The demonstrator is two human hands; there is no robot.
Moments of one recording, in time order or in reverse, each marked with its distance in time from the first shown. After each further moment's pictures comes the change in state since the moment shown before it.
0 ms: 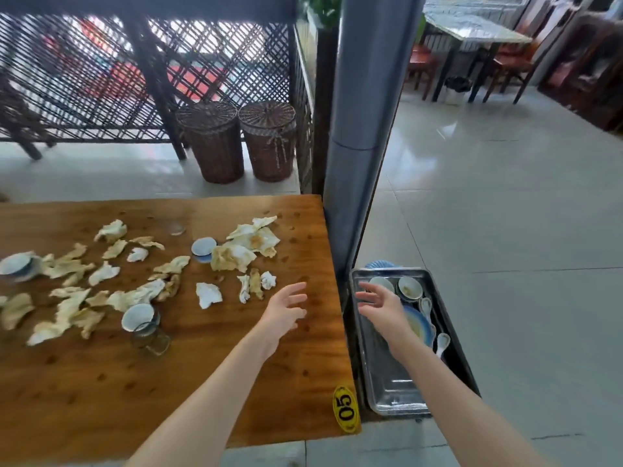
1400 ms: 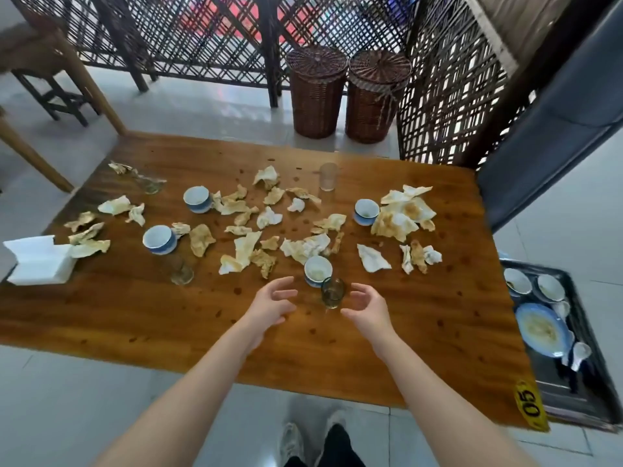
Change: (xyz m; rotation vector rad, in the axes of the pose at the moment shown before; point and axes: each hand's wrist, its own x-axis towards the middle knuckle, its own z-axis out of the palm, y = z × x) left_hand -0.078 -0.134 -0.350 -0.101 0.187 -0.192; right_hand -0.042 0.002 0.392 -0.211 -0.134 0.100
